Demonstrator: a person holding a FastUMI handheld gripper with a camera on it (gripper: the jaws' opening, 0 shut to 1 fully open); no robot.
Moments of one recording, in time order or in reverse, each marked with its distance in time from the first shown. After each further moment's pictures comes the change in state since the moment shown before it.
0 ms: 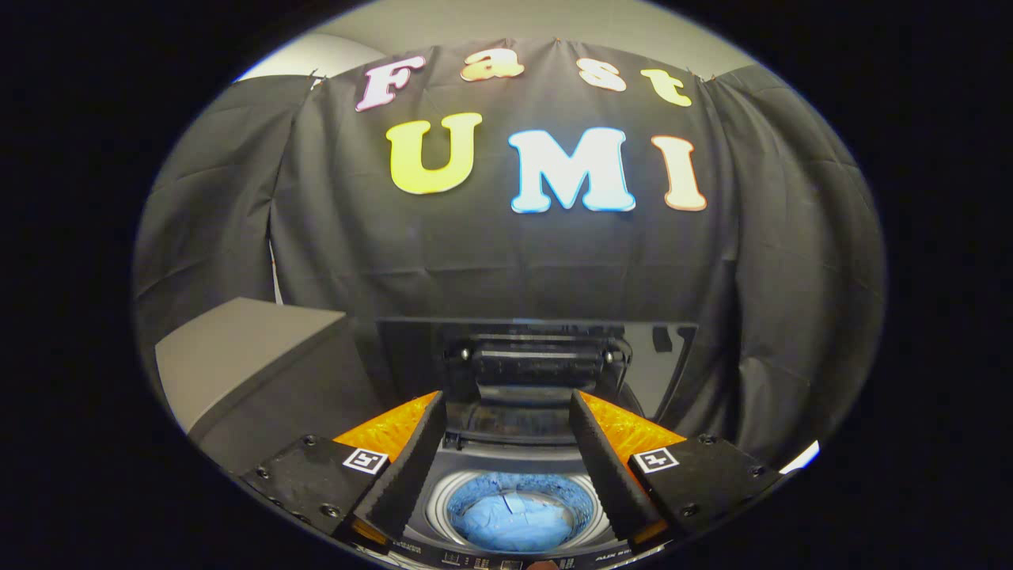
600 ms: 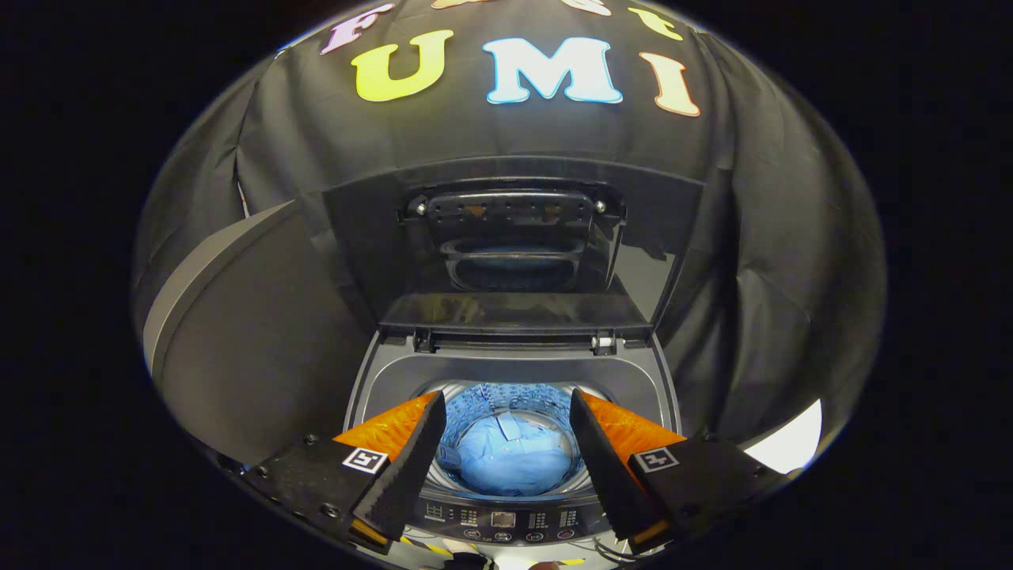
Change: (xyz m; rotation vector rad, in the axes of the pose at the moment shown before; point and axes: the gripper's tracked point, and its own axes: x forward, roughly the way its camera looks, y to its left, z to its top) arm -0.007 -0.018 -0.120 0.040 0.413 -0.036
